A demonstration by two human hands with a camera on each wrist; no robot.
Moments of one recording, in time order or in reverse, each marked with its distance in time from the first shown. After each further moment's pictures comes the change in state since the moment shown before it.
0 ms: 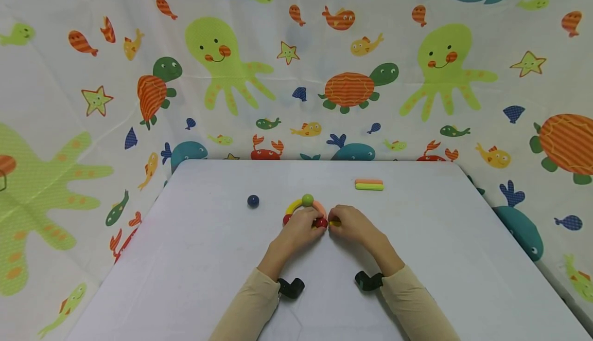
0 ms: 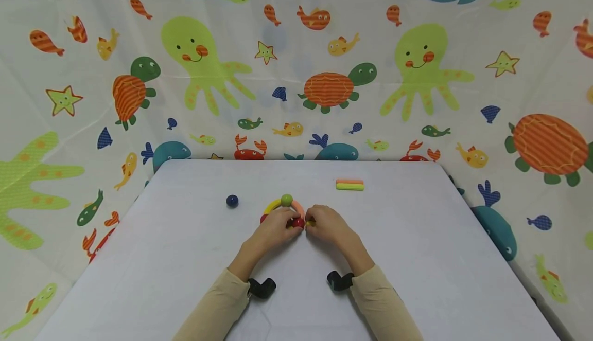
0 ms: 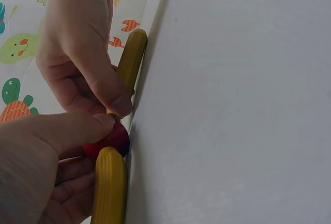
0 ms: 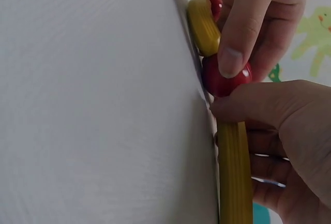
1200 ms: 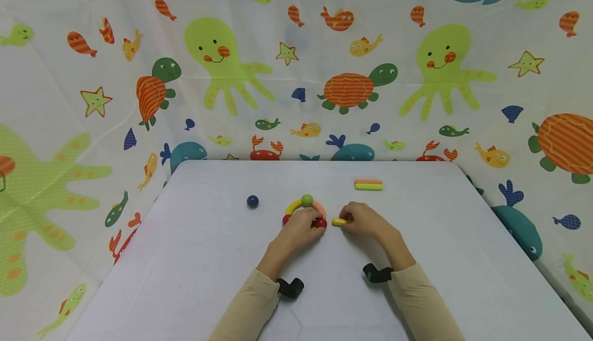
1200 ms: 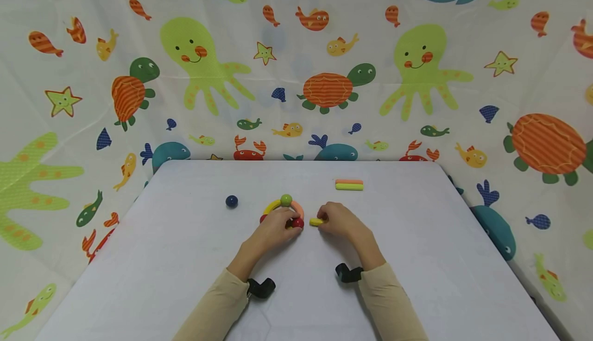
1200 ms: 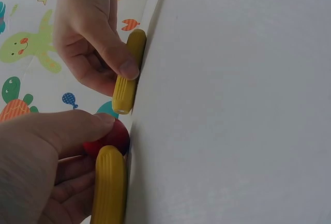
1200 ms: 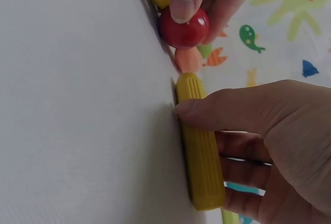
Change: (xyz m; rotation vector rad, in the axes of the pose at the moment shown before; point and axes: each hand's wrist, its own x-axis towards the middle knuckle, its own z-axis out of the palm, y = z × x) left_hand -0.001 0.002 -0.002 -0.006 -0.054 -0.074; right_hand -0.005 0.028 -0.021 0.049 -0.108 0.091
